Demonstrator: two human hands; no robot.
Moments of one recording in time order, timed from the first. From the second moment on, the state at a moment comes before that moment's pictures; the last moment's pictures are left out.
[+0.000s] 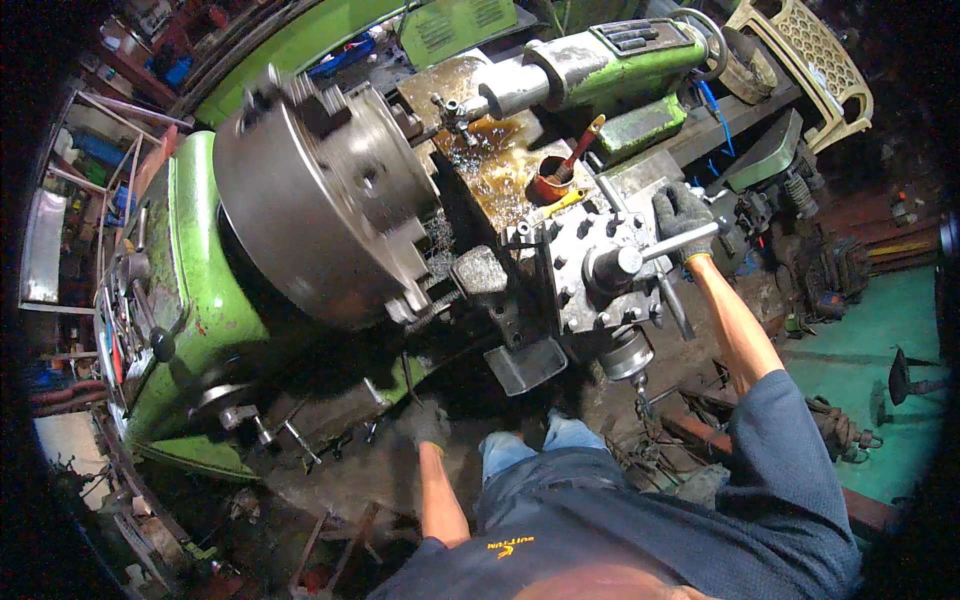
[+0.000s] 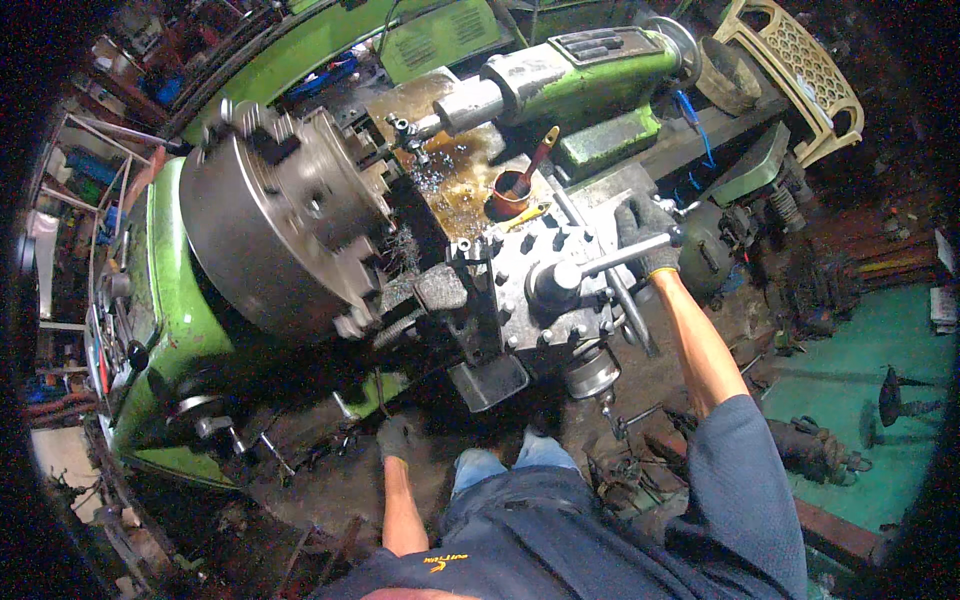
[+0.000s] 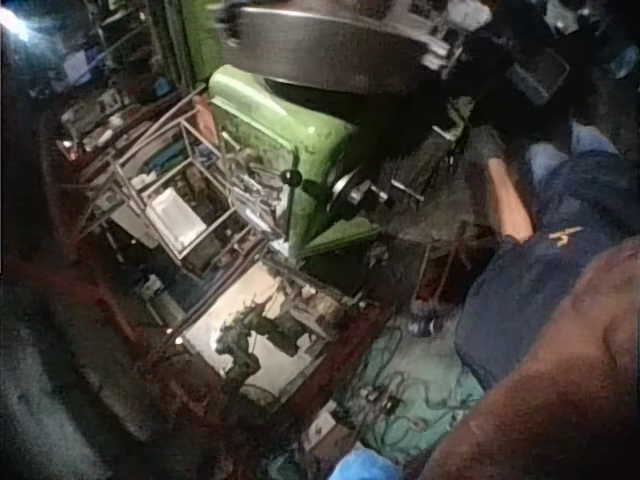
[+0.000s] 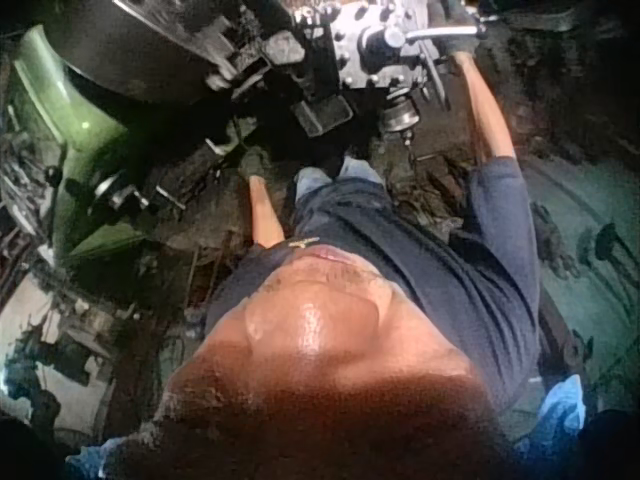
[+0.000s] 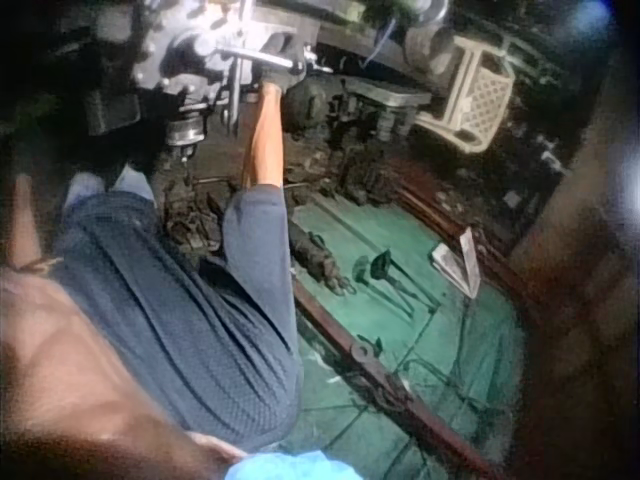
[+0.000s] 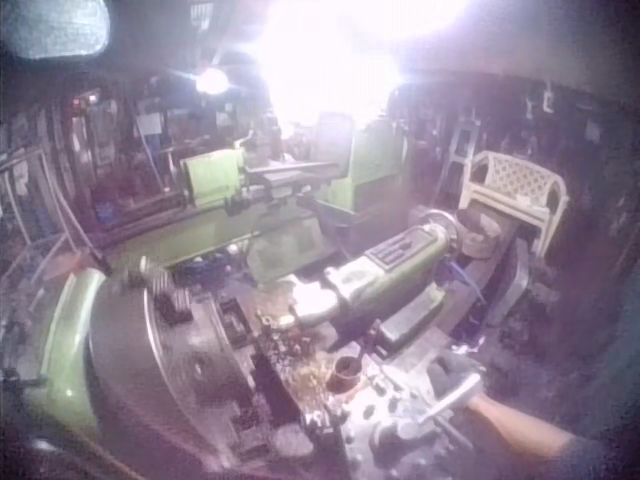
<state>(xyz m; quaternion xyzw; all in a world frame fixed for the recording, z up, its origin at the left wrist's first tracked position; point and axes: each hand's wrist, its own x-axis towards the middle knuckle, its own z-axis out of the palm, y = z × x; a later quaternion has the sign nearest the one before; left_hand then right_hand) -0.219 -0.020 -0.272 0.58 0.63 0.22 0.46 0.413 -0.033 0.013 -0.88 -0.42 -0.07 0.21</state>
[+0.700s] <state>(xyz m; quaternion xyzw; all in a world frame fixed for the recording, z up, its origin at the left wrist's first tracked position) -0.184 -0.061 -0.332 0.46 0.79 -0.06 0.41 0.407 -0.045 0.022 -0.87 -0.41 -0.09 0.25</state>
